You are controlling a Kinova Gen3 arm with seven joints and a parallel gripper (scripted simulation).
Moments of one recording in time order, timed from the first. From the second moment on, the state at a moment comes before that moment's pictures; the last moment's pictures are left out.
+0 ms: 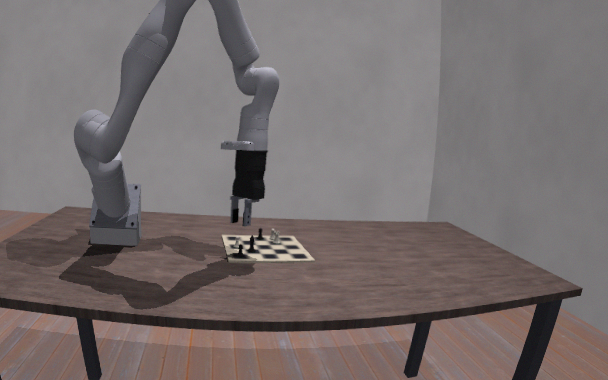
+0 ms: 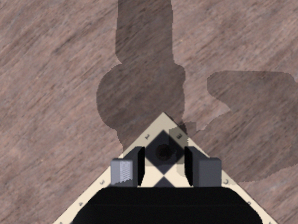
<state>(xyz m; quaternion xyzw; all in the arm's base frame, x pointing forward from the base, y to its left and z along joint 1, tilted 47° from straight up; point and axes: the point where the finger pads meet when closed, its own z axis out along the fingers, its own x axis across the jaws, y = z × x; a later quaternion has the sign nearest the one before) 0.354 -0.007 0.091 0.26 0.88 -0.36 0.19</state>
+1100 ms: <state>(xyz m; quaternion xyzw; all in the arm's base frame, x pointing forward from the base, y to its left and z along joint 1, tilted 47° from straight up) 0.354 0.006 0.099 0.26 0.88 -0.35 0.19</state>
